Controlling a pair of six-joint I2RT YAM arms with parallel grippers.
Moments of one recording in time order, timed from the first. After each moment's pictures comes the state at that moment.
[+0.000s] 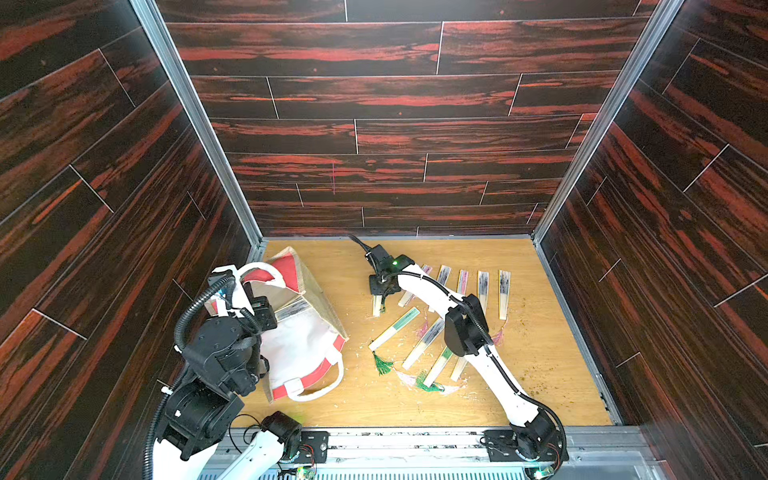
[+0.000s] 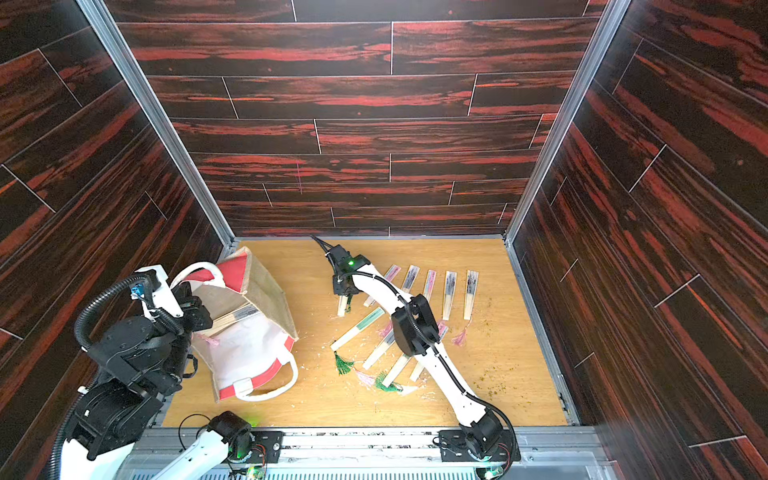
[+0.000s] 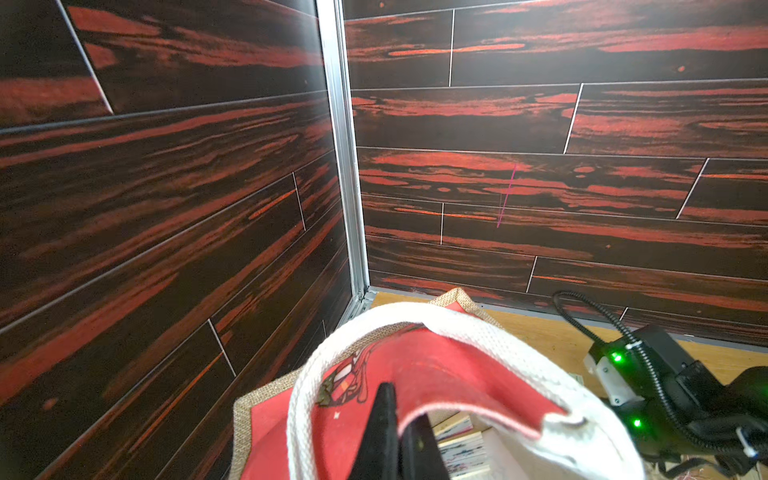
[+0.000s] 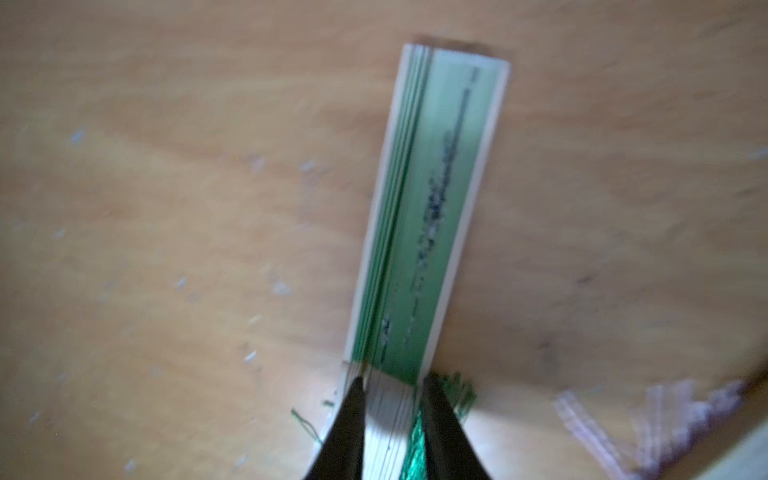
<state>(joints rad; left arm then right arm) -0.44 0.60 1.13 -0.61 -0.70 -0.03 0.71 2.68 2.52 -0.96 0.10 0.52</state>
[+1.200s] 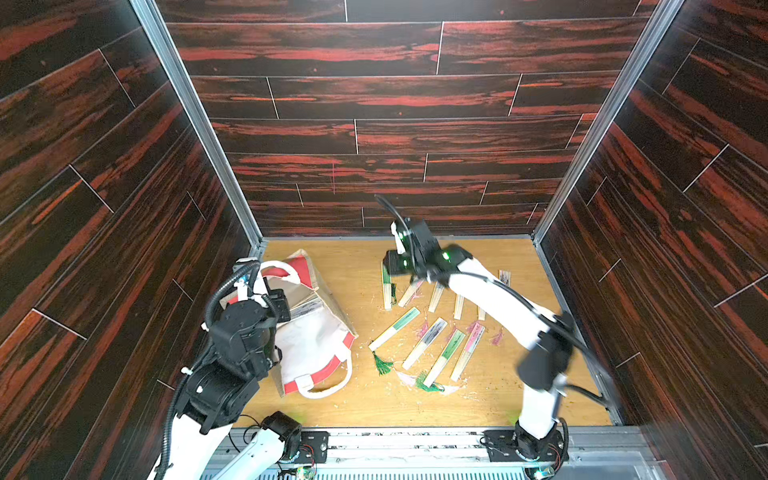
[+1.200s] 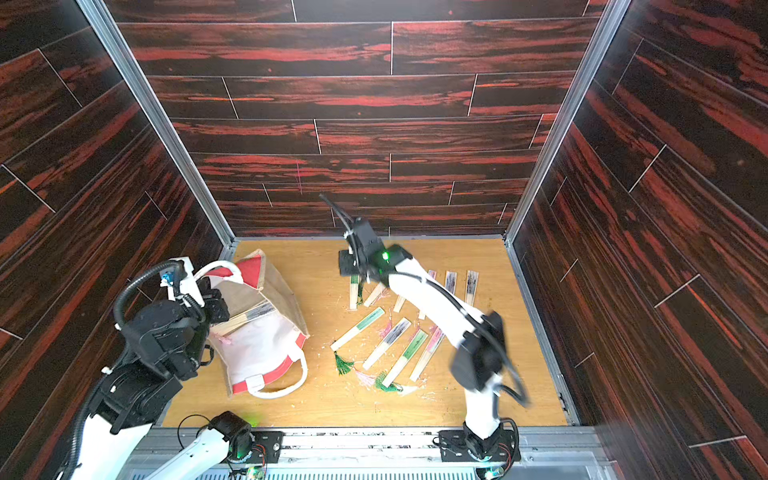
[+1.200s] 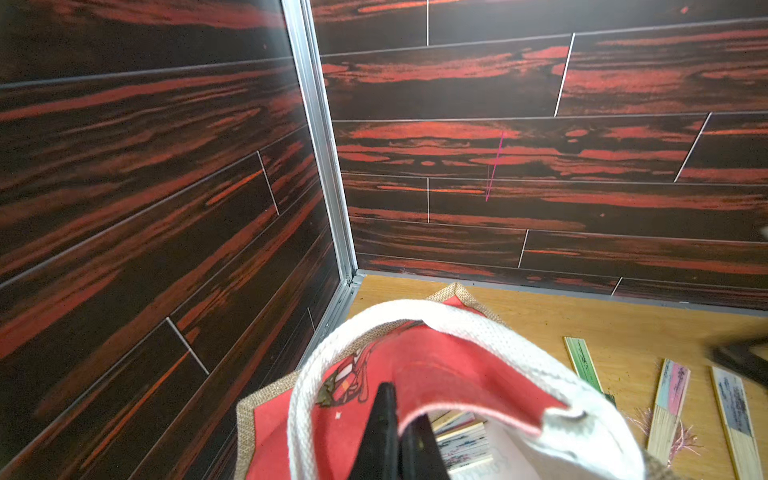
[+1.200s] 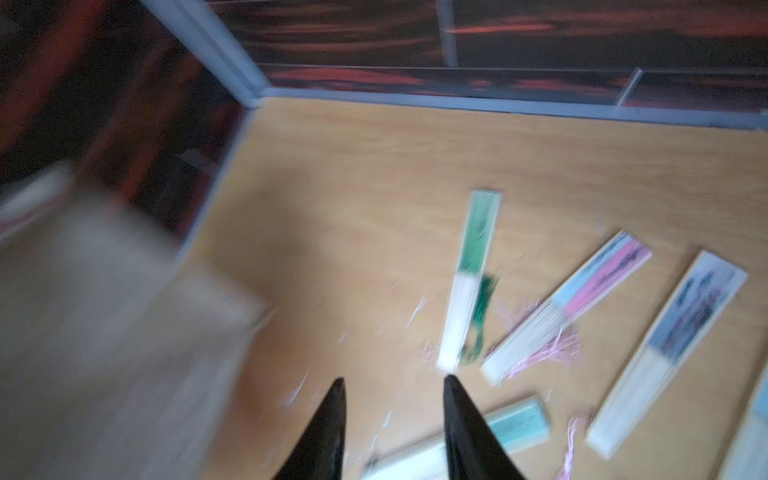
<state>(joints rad) -0.44 0.70 1.10 -0.58 -0.66 -0.05 0.83 1.73 1.70 -0.59 0.08 0.45</state>
